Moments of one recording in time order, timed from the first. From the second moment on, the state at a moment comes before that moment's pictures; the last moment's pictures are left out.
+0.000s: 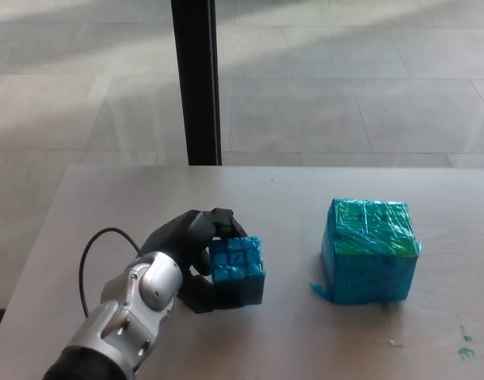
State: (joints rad) left_arm -0.67 0.24 -0.38 0.65 0.46 0.09 -0.06; right_arm -0.19 -0.65 -0.17 1.11 0.04 -0.04 0.37
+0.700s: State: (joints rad) left_arm -0.77 0.37 -0.74 0.60 0.70 0.12 -0.21; right_arm -0.20 -0.65 -0.17 1.11 0.04 -0.03 0.37
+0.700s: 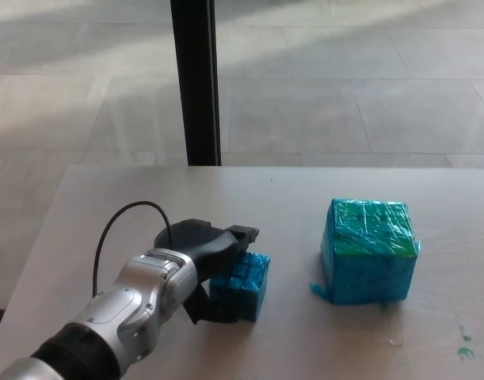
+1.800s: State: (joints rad) left_arm -0.61 0.49 0.01 0.41 0.46 0.11 -0.27; right_arm -0.17 -0.65 -0.18 1.11 0.04 -0.04 0.37
